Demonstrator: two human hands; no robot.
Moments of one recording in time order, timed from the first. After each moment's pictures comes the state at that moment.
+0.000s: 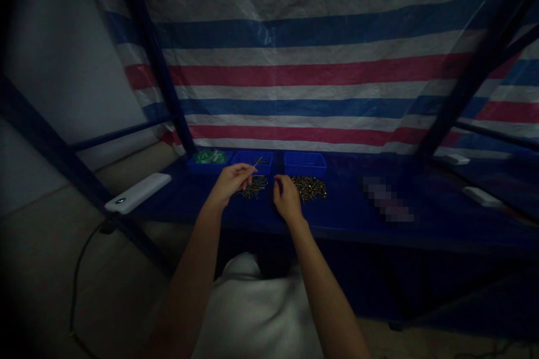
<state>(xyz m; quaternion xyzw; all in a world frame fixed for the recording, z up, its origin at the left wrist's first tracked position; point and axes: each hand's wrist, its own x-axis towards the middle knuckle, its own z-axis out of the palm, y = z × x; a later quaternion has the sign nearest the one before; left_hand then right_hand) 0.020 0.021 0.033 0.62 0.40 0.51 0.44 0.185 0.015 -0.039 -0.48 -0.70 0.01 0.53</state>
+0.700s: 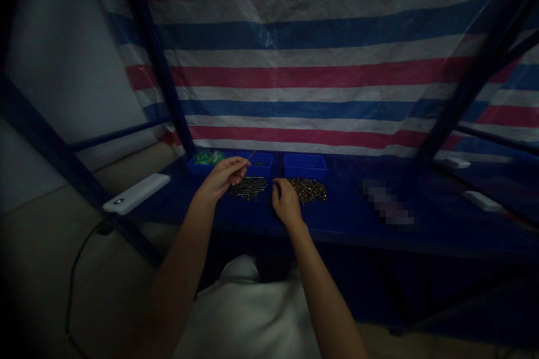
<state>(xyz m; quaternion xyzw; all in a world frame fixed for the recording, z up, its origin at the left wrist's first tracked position) 0.002 0.035 0.049 0.59 0.34 0.49 0.55 0.184 0.014 -0.041 -0.48 -0.71 0.02 0.51</state>
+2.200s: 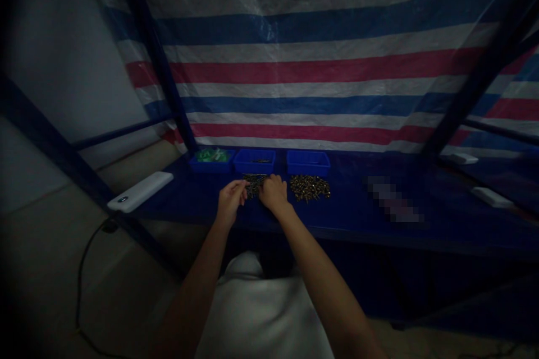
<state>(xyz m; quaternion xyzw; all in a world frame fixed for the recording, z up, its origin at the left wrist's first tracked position) 0.012 0.015 -0.036 0.50 0.42 0.62 0.43 0.142 0.033 -0.021 -0.62 -0.76 -0.02 0.21</state>
